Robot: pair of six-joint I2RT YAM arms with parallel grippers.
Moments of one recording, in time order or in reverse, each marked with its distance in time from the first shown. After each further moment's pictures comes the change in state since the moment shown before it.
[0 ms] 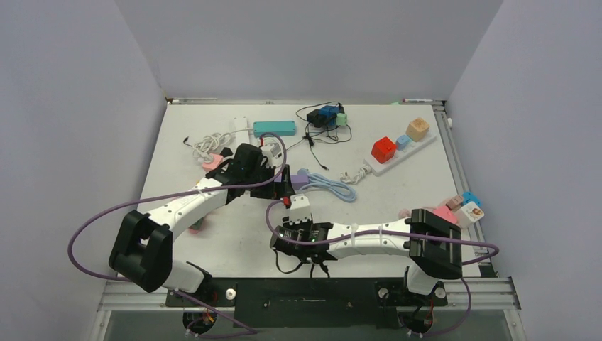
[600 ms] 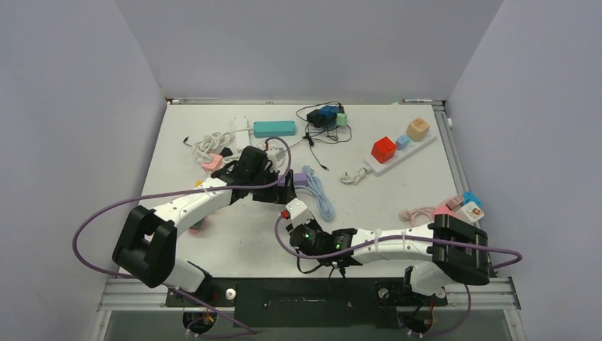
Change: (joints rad) left arm -0.026 0.023 0.001 -0.021 0.000 0.007; right arm -0.027 -0.182 -0.280 0.392 -0.080 -0.583
